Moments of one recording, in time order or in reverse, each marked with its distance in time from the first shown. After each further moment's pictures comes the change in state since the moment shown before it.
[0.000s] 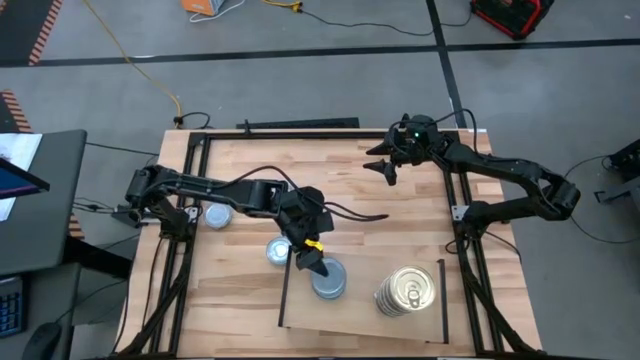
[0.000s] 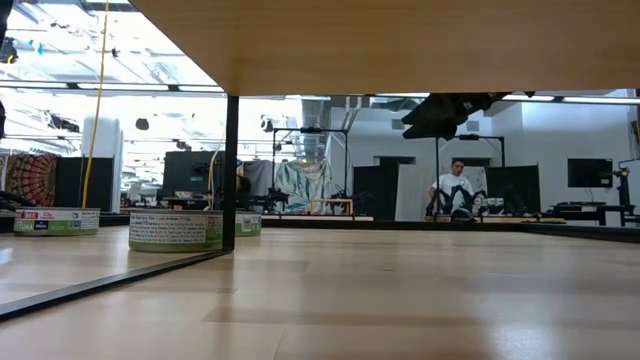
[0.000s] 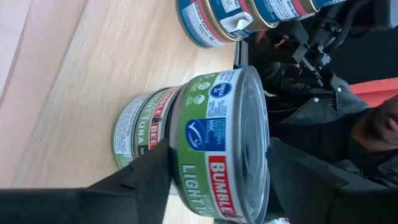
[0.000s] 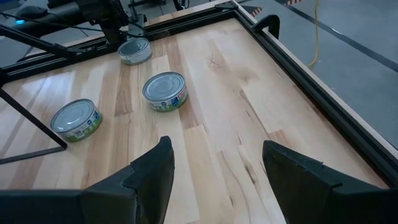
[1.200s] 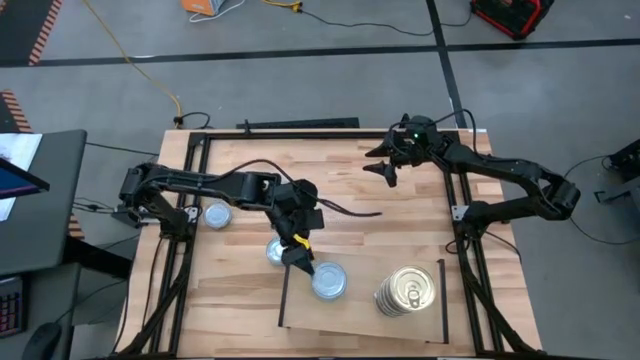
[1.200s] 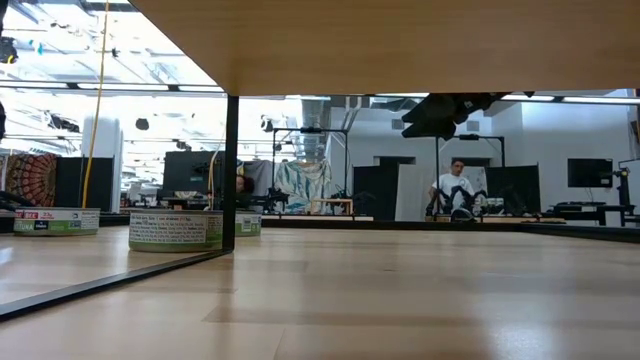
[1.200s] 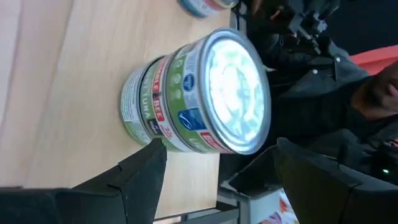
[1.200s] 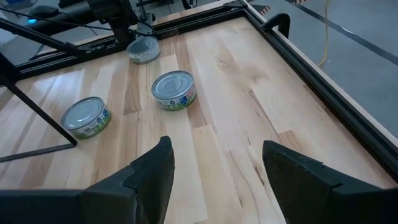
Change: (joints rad) left arm 0.027 -0.051 0.000 -0.139 0.083 0.131; right arm 0.013 0.000 0.000 -0.004 -0.024 0.001
